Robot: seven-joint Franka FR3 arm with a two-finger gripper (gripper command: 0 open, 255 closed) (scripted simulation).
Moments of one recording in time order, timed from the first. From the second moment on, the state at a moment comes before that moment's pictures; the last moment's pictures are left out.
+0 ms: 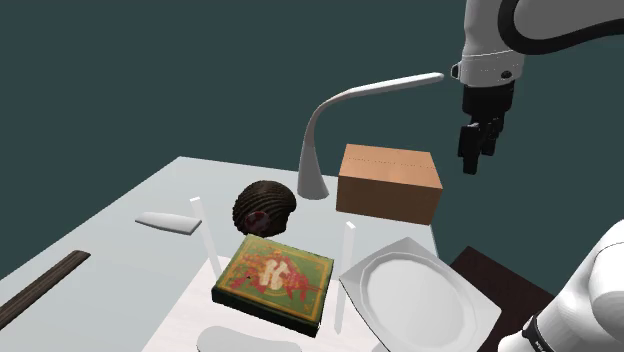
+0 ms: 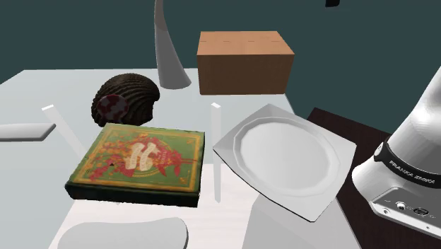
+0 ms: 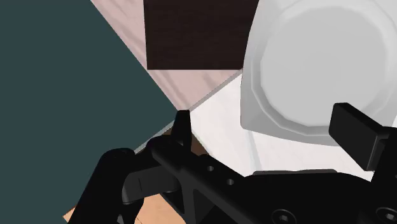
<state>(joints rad) 0.01 -0.76 0.00 -2.41 -0.11 1.45 -0.03</state>
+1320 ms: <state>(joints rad) 0.09 -0.29 0.22 -2.27 0.05 1.86 0.30</state>
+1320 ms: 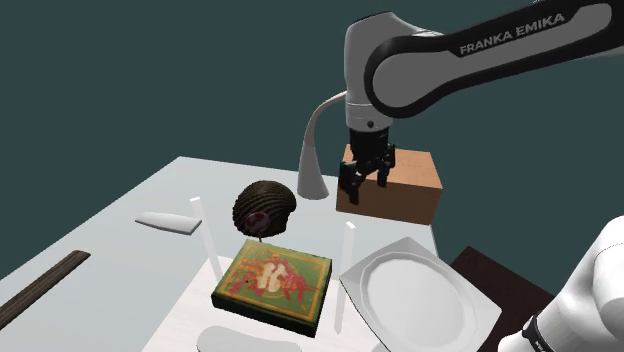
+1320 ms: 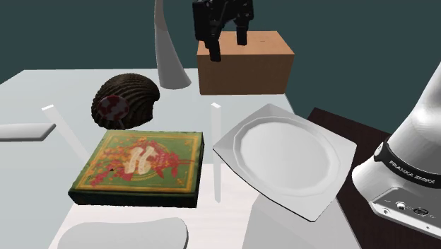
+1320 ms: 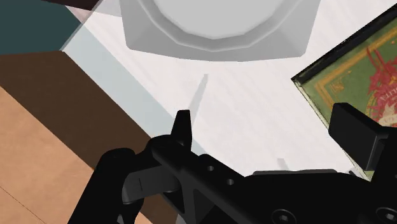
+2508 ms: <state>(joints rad) 0.21 0.35 0.32 -1.69 -0.10 2.00 0.64</state>
